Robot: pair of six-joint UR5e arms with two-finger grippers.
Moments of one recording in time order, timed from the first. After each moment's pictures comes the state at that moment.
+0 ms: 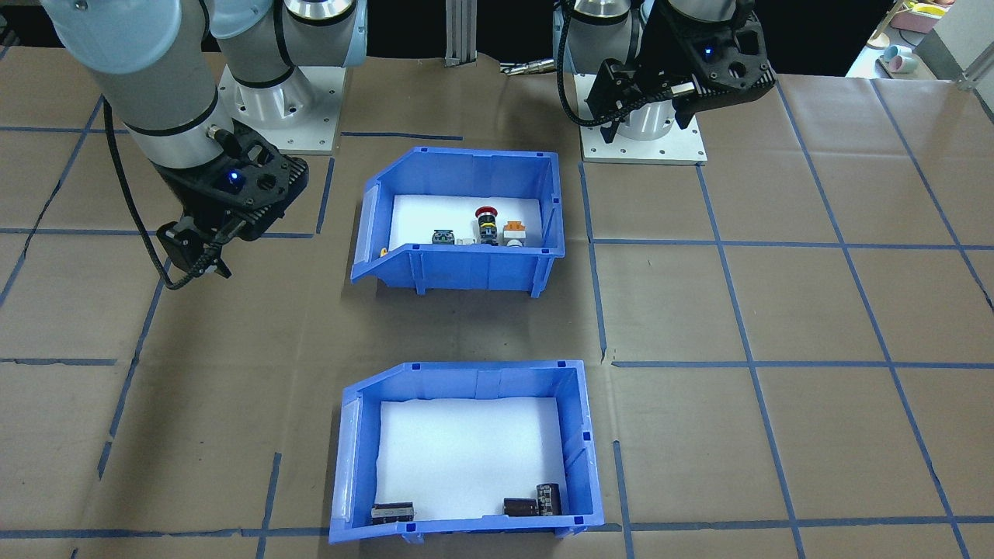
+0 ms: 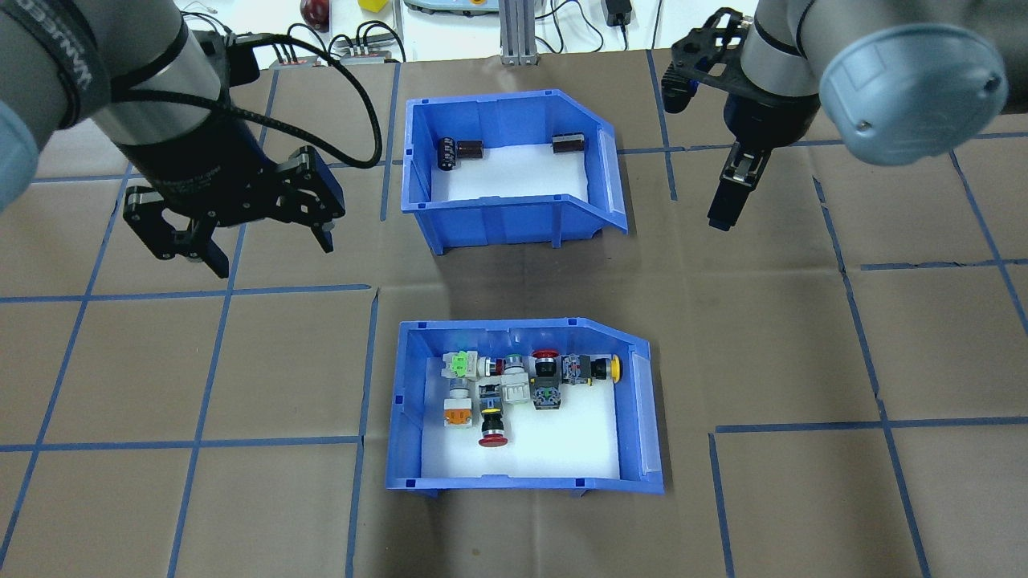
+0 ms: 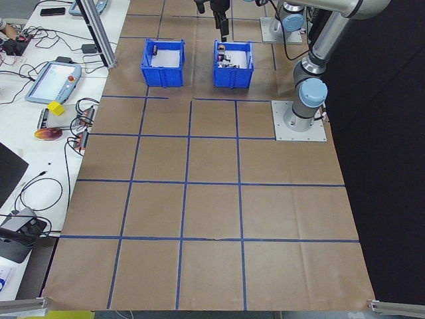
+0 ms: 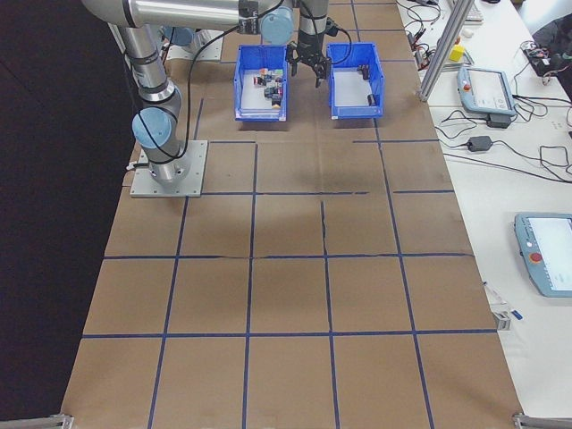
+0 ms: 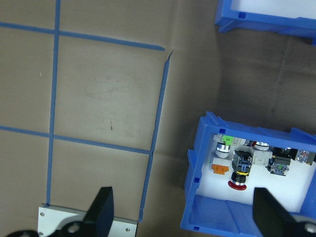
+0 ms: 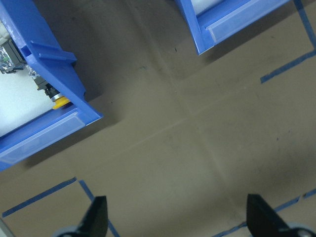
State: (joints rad) left arm -1.64 -1.44 -1.60 -1.77 1.57 -0.35; right arm 1.63 -1.44 1.55 -1.65 -1.61 -1.06
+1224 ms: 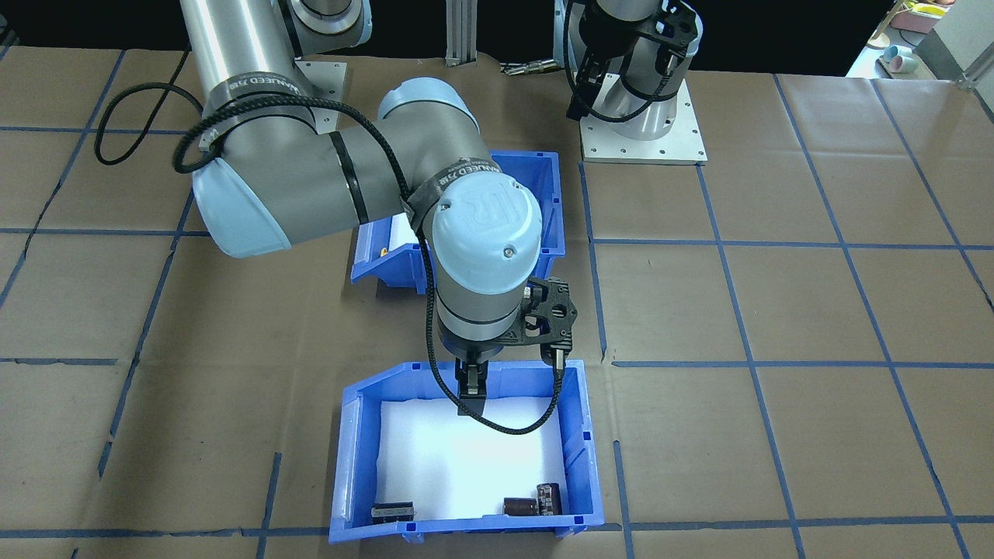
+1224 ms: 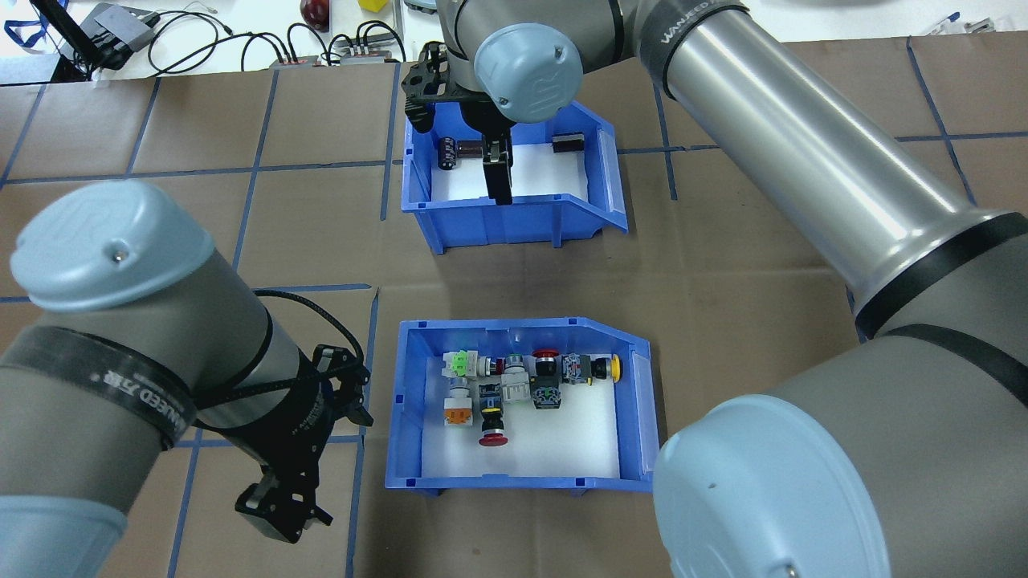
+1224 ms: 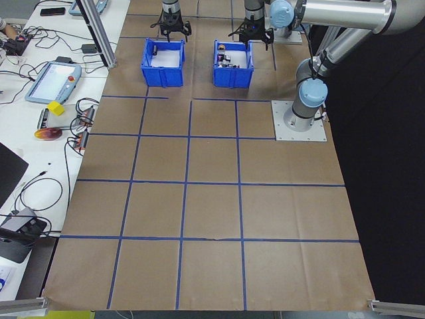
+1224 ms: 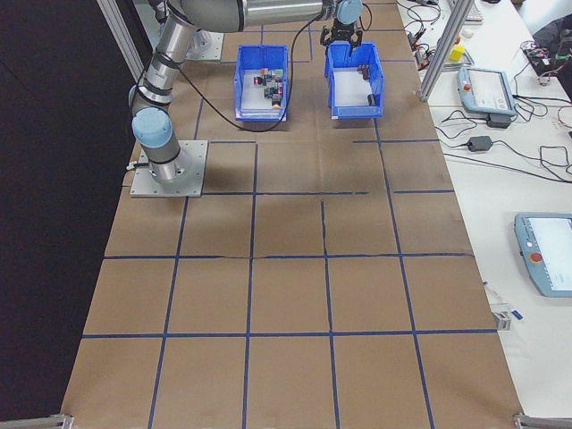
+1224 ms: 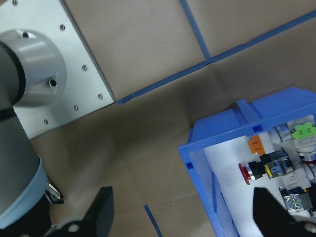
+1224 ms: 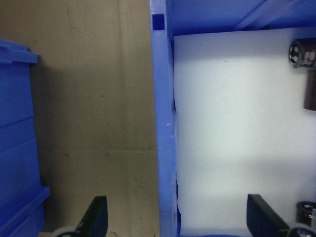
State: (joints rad) left arm -1.77 -1.18 -2.04 -1.69 1.46 -1.55; right arm 1.97 -0.92 1.08 -1.65 -1.58 -1.17
